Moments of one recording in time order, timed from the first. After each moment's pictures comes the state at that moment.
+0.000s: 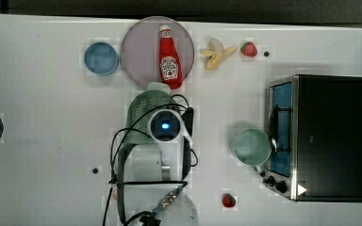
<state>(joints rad) 0.14 0.43 -0.05 -2.40 0.04 1.23 0.92</state>
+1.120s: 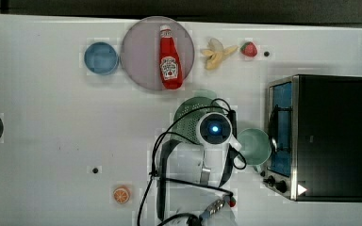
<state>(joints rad) 0.11 0.40 -0.25 -2.42 0.01 1.17 0.61</state>
